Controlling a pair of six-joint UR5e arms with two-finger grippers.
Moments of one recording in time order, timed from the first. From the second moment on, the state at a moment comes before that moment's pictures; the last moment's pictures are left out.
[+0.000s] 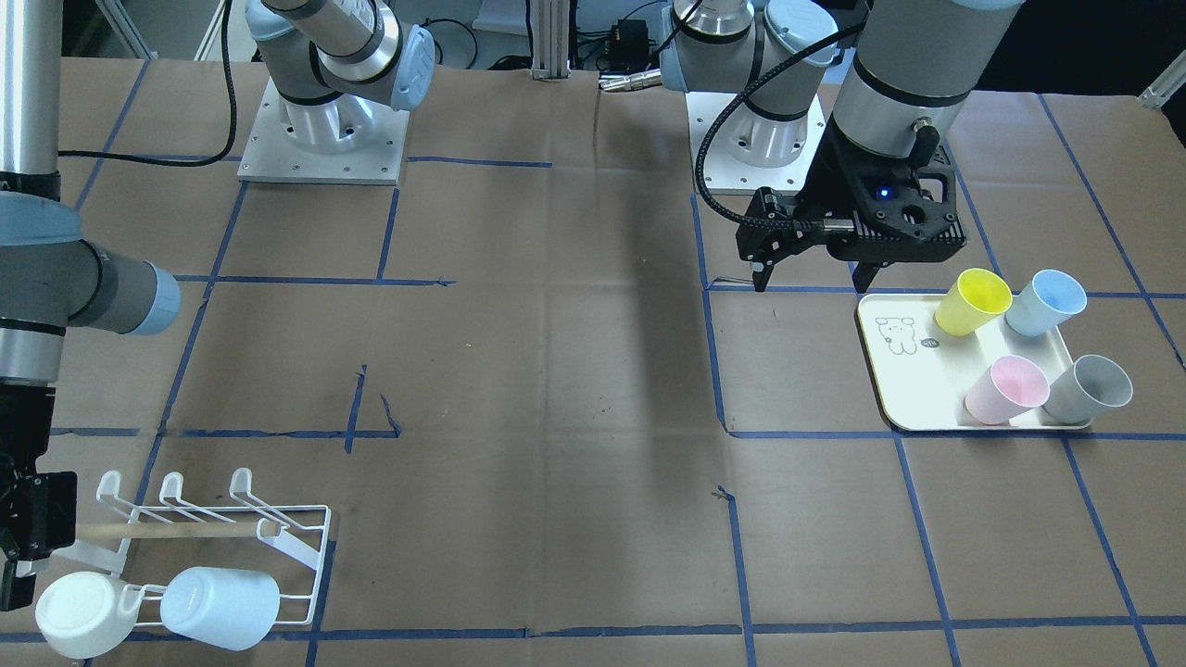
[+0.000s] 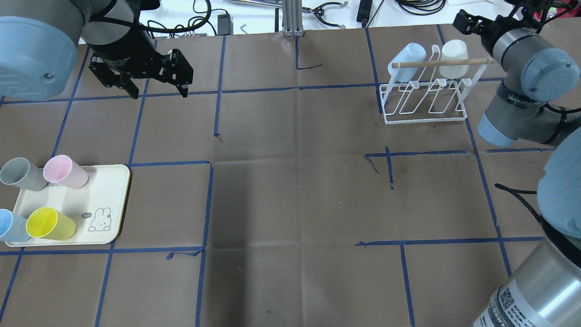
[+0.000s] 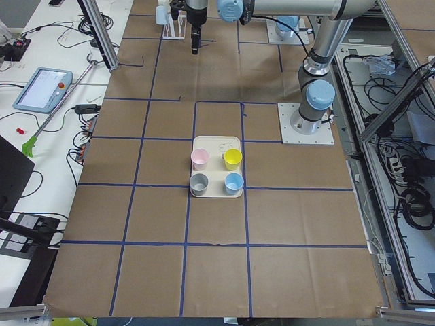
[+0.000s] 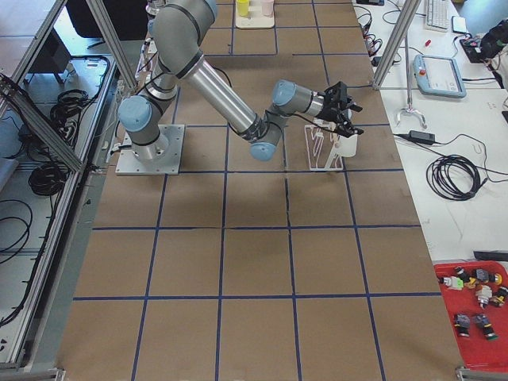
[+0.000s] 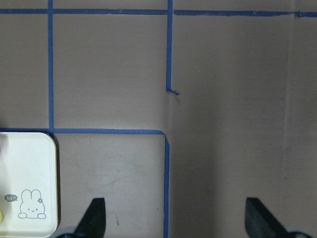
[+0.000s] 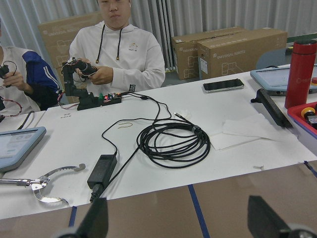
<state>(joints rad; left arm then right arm) -1.58 -1.62 -1.54 -1.46 1.59 0.01 1.22 -1.06 1.83 -3.51 -1.28 0.04</state>
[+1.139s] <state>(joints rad) -1.57 -1.62 -1.55 -1.46 1.58 0.03 1.40 -1.41 1.83 -2.58 -1.39 0.05</state>
